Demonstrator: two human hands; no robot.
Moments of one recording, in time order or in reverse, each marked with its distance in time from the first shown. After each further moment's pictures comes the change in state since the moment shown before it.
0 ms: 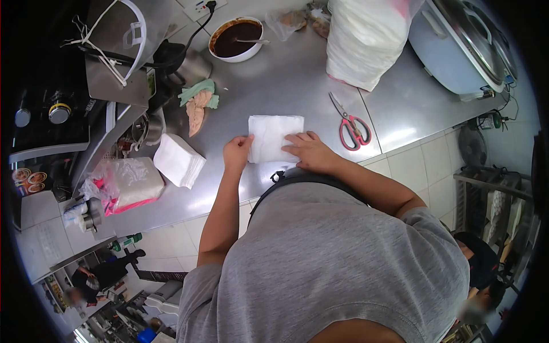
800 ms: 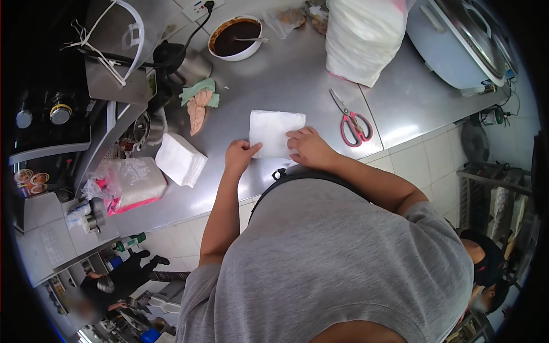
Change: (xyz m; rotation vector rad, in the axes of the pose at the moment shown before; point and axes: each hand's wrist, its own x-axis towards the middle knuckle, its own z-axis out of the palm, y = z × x) left_hand -0.012 -0.009 -0.007 0.128 -0.119 0.125; right_hand 0.009 -0.001 0.009 0.056 0.176 0.039
